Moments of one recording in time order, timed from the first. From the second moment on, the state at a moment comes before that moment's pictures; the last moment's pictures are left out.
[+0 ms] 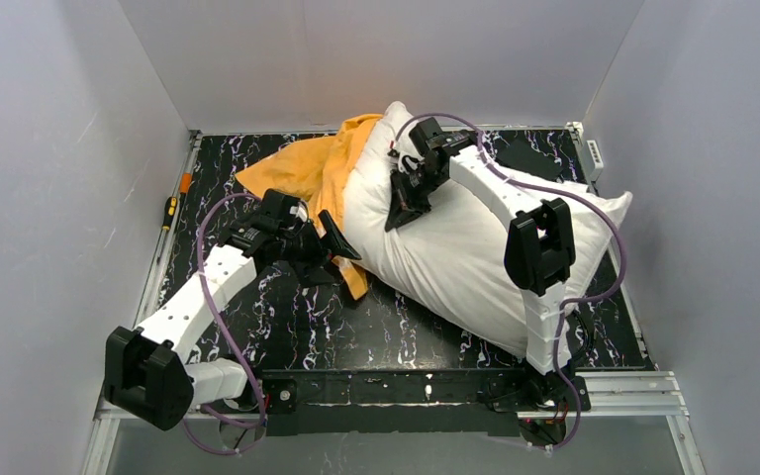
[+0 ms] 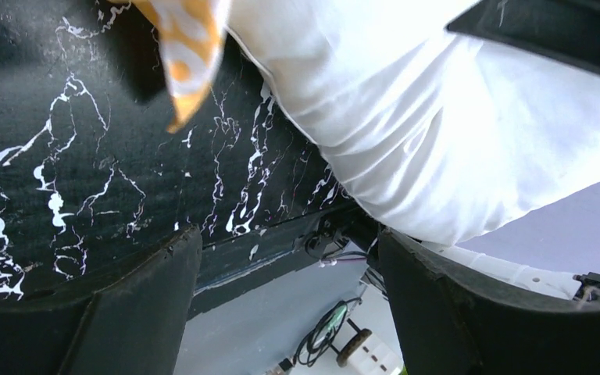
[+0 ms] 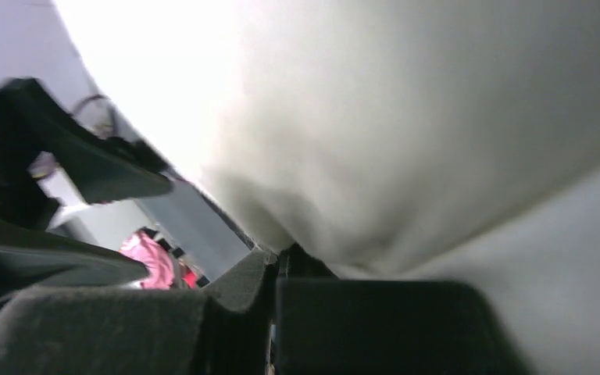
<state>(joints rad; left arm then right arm) -0.41 1.22 0.97 -0.72 0.43 -0.97 0.54 2.10 1.94 -1.11 -0.66 0.29</state>
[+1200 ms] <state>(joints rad) -0.34 1.35 1.05 -0.41 0.58 -0.68 0.42 2.12 1.86 -0.40 -0.95 0.85</state>
